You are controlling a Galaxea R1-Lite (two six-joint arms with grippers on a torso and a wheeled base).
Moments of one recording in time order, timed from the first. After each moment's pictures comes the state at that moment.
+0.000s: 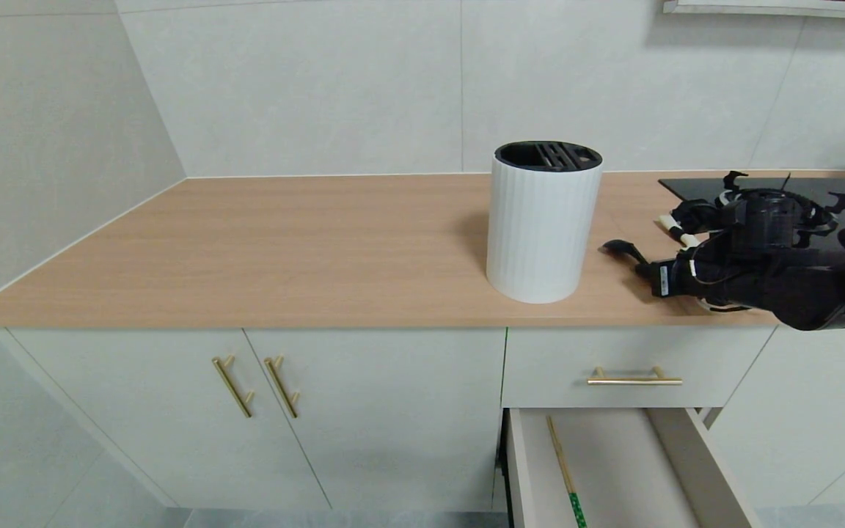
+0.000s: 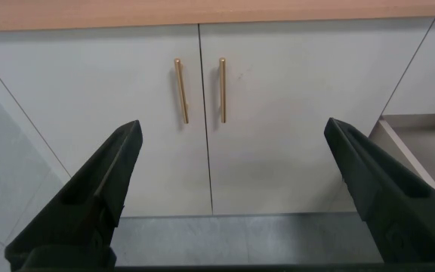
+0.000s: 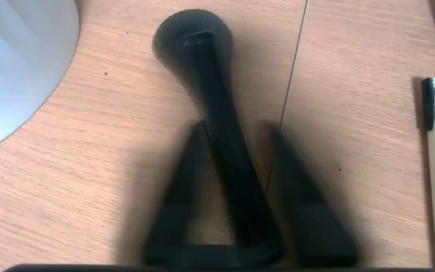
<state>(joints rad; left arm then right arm) 0.00 0.00 0.00 0.00 -0.03 0.01 0.06 2.06 -1.23 -0.48 0.18 -0.11</state>
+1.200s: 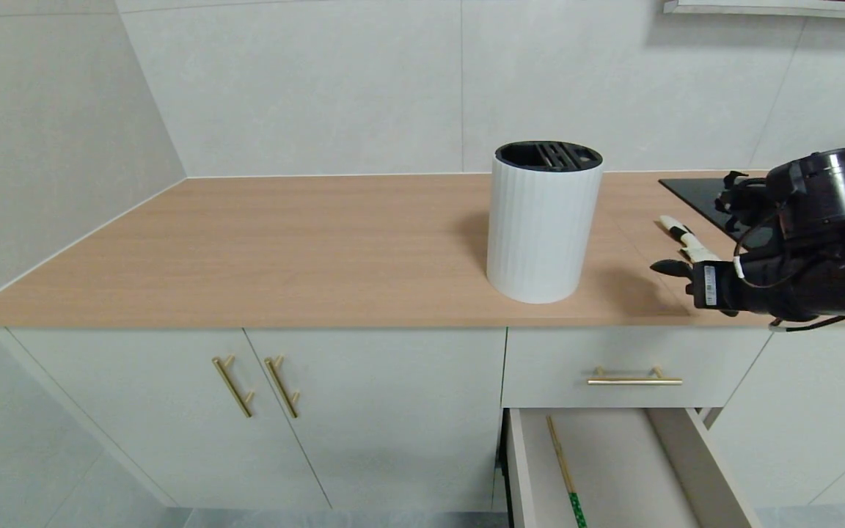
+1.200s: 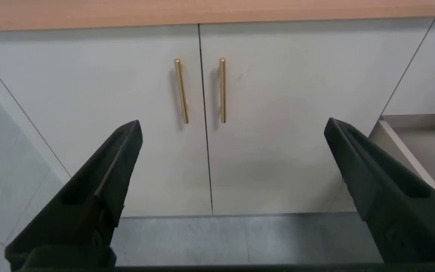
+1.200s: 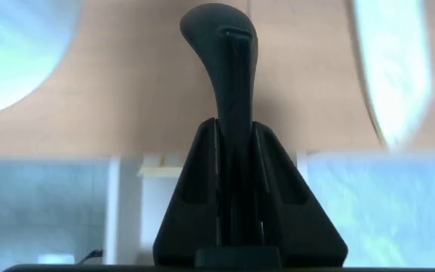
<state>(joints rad) 0.00 0.00 0.00 0.00 -0.03 0.01 0.25 1.64 -1.13 0.09 -0.23 0.20</state>
